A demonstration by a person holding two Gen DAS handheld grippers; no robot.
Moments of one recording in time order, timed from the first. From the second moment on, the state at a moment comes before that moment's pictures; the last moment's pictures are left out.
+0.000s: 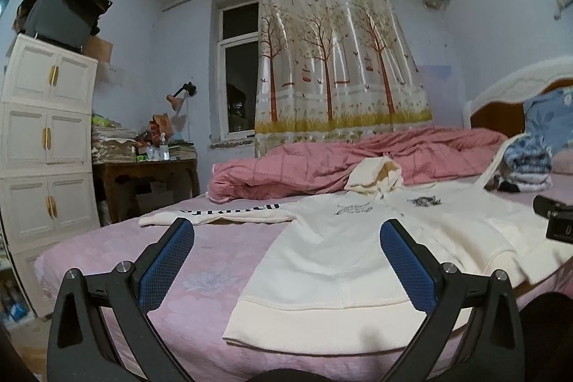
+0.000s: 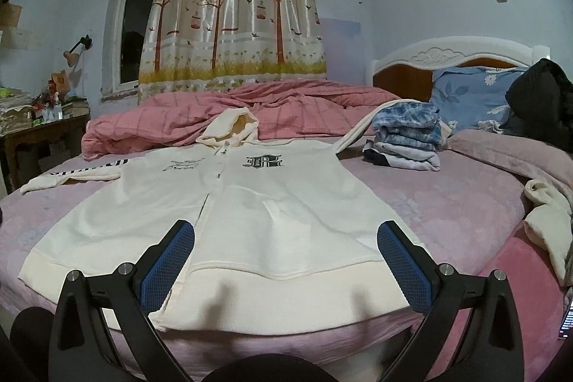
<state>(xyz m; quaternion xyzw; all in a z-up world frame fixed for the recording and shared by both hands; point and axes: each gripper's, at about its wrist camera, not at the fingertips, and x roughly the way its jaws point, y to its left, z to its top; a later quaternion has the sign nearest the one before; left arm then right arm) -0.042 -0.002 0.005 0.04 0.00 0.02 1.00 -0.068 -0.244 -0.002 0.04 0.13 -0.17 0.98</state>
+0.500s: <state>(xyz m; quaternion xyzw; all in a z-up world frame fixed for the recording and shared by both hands) -0.040 0.003 0.005 0.03 0.00 0.01 1.00 -0.065 -0.239 -0.001 0.04 0.14 -0.15 0.98</state>
